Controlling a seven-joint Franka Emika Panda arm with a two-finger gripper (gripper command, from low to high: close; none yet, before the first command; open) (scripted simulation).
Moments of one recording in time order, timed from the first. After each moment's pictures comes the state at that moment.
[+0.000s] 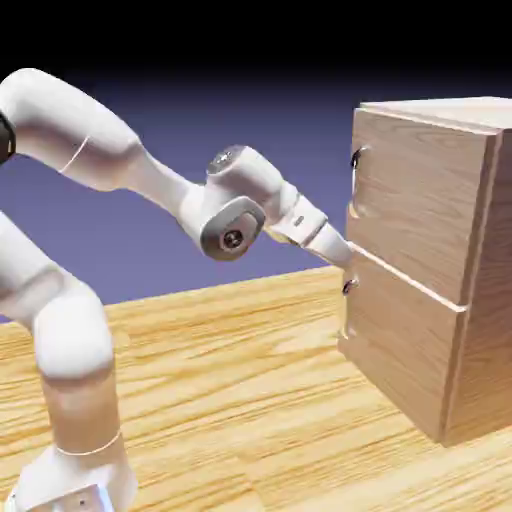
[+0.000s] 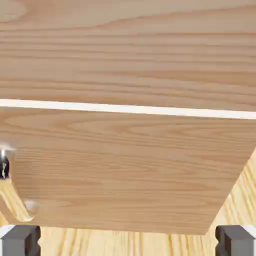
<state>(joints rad) -0.04 -0.60 0.05 -2.78 0.12 3.03 0.80</state>
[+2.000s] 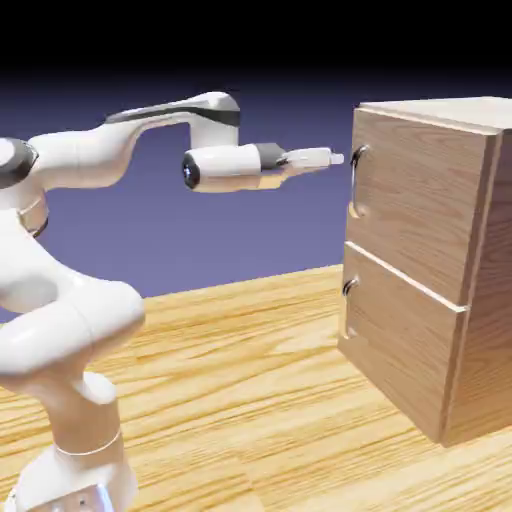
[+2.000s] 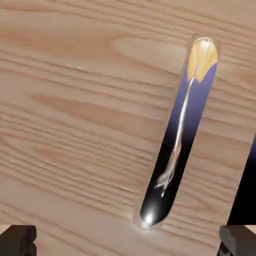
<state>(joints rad) -1.11 -1.15 1.26 -2.23 2.73 2.93 2.08</state>
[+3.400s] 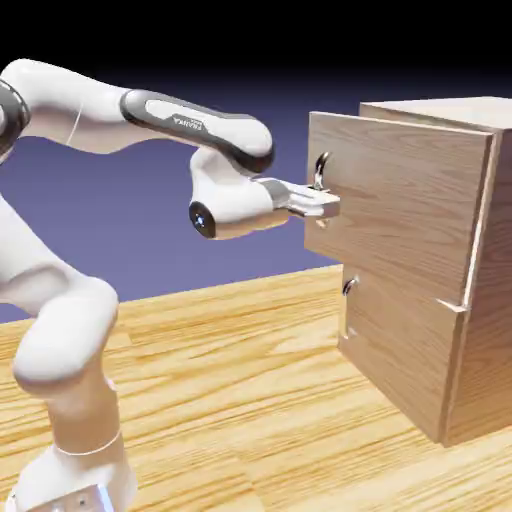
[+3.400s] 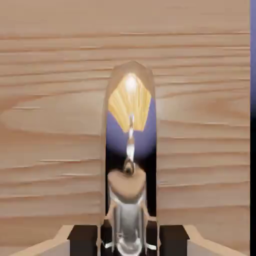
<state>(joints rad) -0.28 -0.56 0.53 -2.52 2.88 2.64 1.29</state>
